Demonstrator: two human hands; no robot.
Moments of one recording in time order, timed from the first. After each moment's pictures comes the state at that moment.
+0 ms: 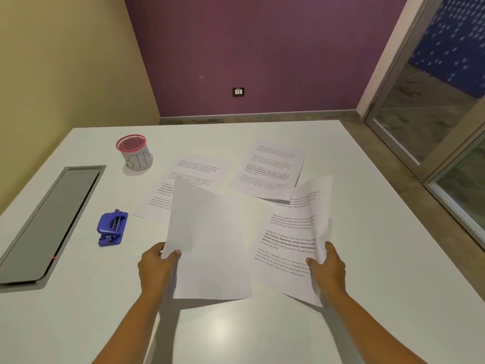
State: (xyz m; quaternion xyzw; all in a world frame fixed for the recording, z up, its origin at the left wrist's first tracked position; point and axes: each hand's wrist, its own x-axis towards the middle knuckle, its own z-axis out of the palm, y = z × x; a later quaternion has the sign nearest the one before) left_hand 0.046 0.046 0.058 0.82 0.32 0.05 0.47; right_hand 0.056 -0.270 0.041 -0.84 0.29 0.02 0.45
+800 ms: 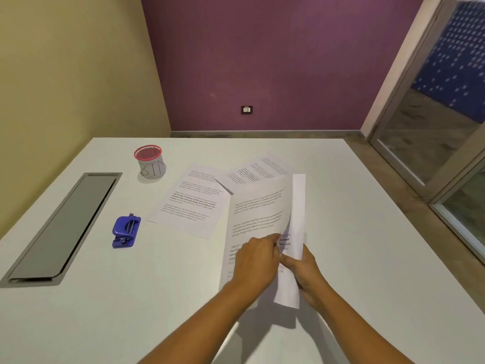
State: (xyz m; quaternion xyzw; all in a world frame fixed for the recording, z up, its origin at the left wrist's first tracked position) left_hand 0.041 -0.097 0.134 0.95 -0.05 0.01 0.30; right_hand 0.055 -0.220 0.075 -0.66 0.13 0.14 0.73
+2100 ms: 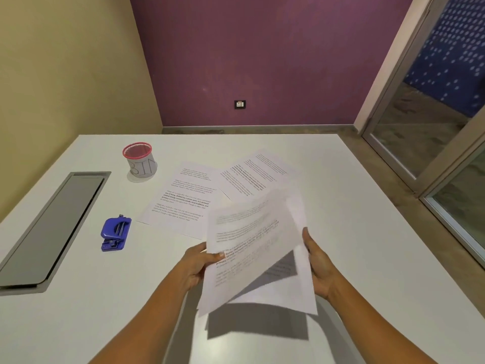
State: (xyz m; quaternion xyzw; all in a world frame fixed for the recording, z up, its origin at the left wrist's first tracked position) left_hand 0.075 0.009 0.064 0.57 0.24 -0.24 0.75; right_hand 0.074 -0.251 0.080 -0.43 0.18 0.30 0.84
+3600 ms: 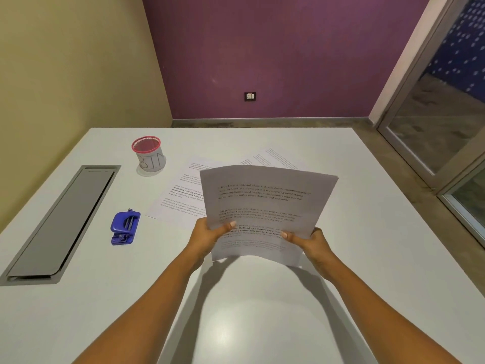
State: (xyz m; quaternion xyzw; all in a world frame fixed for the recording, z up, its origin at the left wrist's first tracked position) left_hand 0.103 0.003 0.084 0.70 0.11 -0.07 0.70; right_hand 0.111 -0.236 0.072 -0.70 0.09 0.12 0.70
